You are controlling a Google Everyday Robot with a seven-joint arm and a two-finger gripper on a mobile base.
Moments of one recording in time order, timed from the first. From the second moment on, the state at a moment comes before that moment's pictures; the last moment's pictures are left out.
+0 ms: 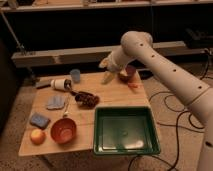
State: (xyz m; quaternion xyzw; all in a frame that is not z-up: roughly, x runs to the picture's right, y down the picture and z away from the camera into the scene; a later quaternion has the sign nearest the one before) arm -0.020 -0.080 0.742 -0.18 -0.29 0.03 0.94
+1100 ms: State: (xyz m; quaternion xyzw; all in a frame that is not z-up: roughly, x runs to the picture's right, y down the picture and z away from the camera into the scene) arm -0.044 0.001 0.865 -0.30 -0.25 0.04 0.92
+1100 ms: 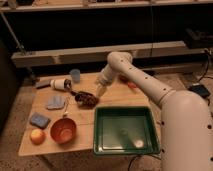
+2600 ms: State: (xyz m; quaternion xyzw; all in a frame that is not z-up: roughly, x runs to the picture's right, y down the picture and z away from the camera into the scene) arm -0.079 0.057 0.904 -0.33 -0.23 0.02 0.91
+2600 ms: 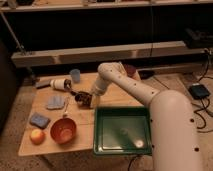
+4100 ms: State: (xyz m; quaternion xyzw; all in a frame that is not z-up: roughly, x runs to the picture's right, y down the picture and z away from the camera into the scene) arm -0.082 -0.034 0.825 -0.29 -0.30 0.06 0.91
